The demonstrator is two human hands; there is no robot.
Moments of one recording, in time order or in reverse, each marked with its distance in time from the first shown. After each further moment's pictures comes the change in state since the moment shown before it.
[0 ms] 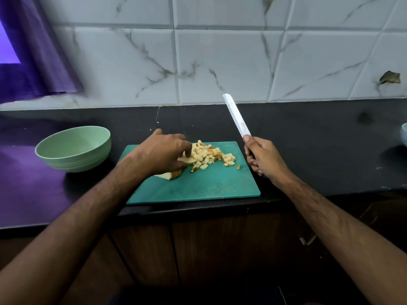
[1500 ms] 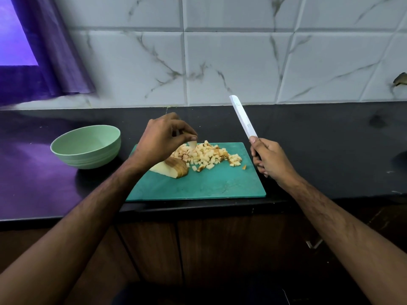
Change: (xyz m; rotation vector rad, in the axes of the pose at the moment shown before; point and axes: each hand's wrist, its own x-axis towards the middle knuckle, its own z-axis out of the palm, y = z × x) left_hand -0.007 -0.010 0.000 -0.649 0.510 -0.209; right_hand 0.000 0.001 0.000 -0.006 0.002 -0.006
